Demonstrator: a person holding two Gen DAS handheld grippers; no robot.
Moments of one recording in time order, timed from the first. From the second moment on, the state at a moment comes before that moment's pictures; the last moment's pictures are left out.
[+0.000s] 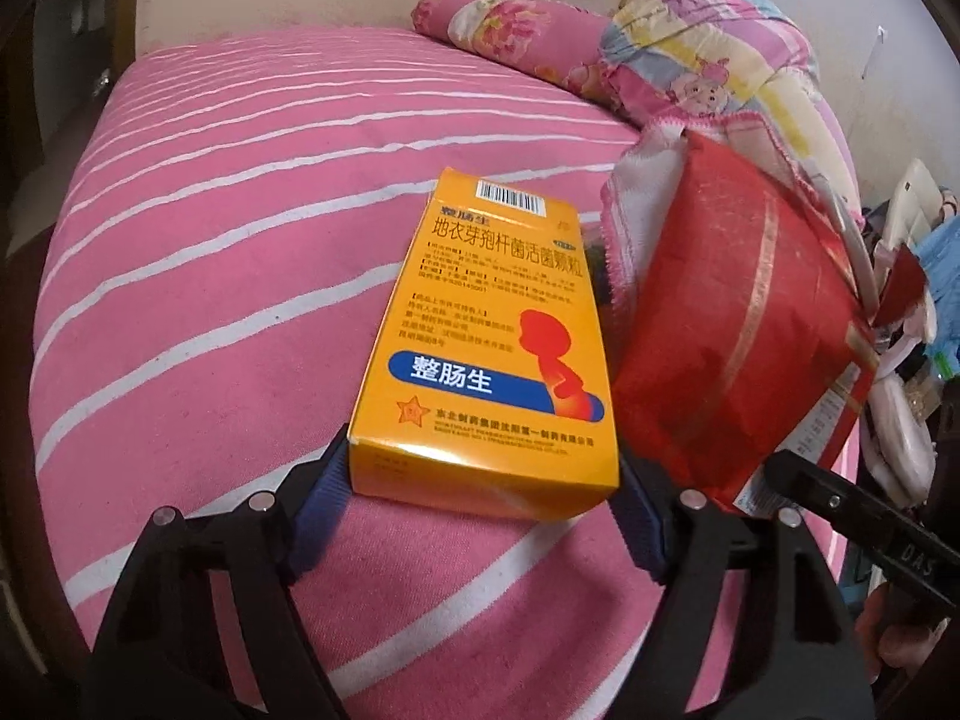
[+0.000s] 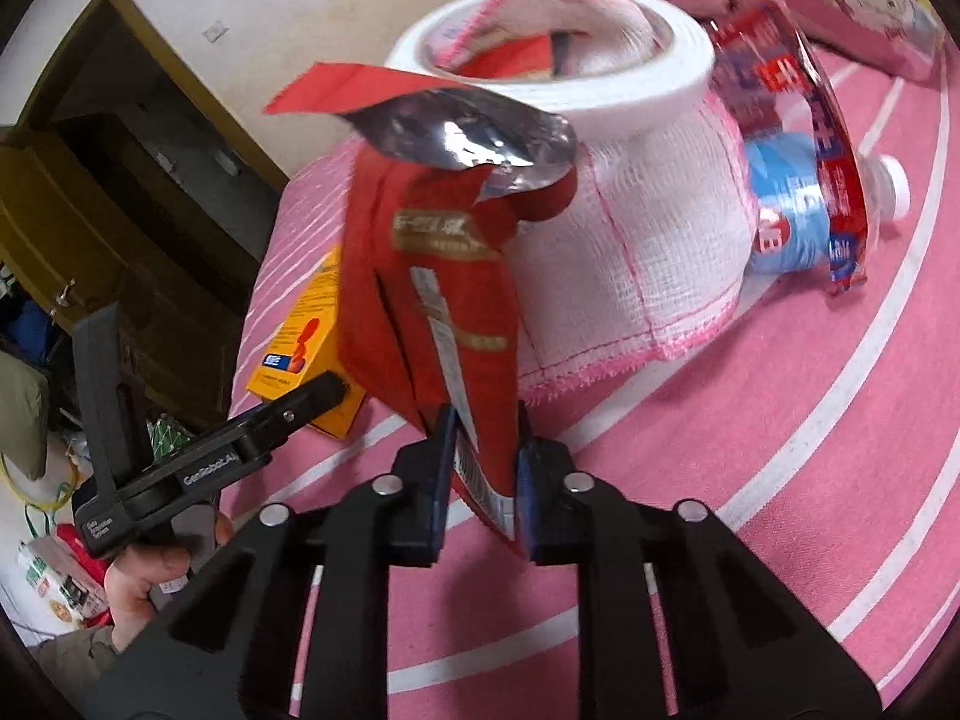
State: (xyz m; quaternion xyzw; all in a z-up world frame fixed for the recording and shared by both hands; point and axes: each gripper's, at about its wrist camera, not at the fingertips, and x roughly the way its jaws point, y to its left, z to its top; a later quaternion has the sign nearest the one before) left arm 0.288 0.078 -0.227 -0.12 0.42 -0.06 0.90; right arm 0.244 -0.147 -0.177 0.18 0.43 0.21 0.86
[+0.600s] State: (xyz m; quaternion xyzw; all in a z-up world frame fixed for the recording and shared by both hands) left arm 0.184 0.116 -0.156 -0.19 0.35 -0.05 0.92; right arm 0.154 -0.099 -0.094 0.04 0.34 0.28 0.90
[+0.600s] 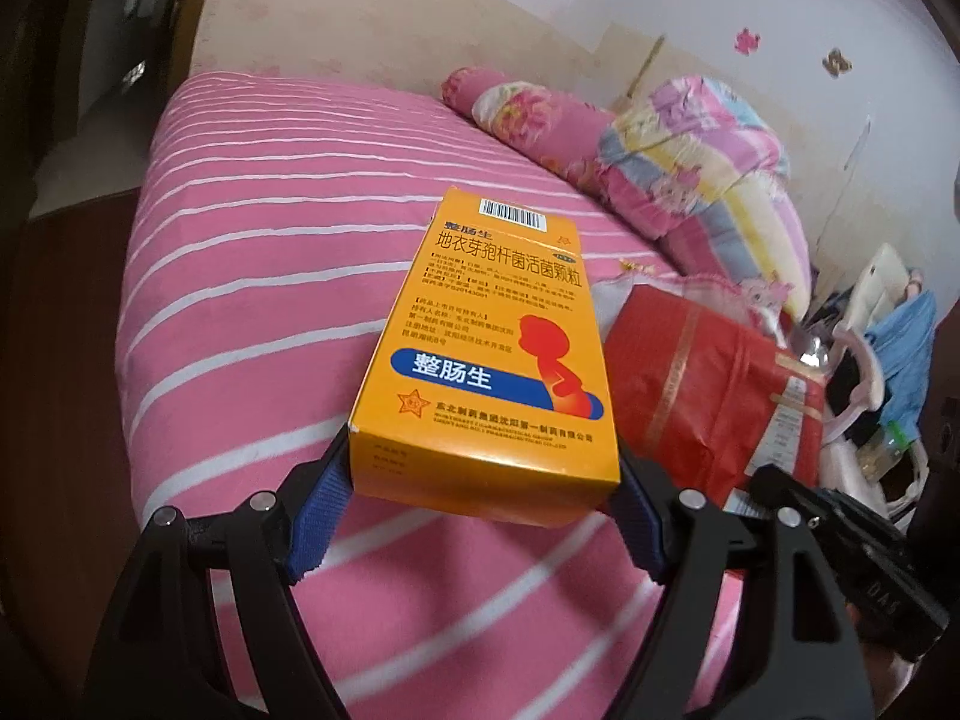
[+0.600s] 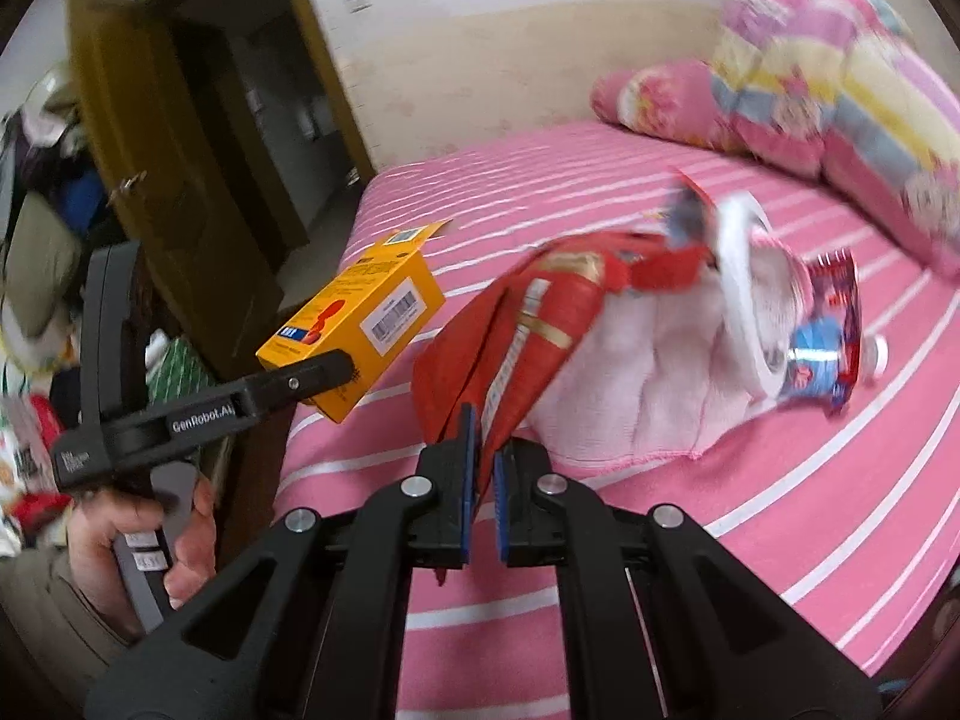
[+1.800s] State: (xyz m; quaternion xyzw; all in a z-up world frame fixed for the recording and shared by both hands) left arm 0.021 0.058 -0.059 -0.20 0.29 -0.10 0.93; right arm 0.007 -0.141 -0.007 0.01 0.29 0.25 0.92
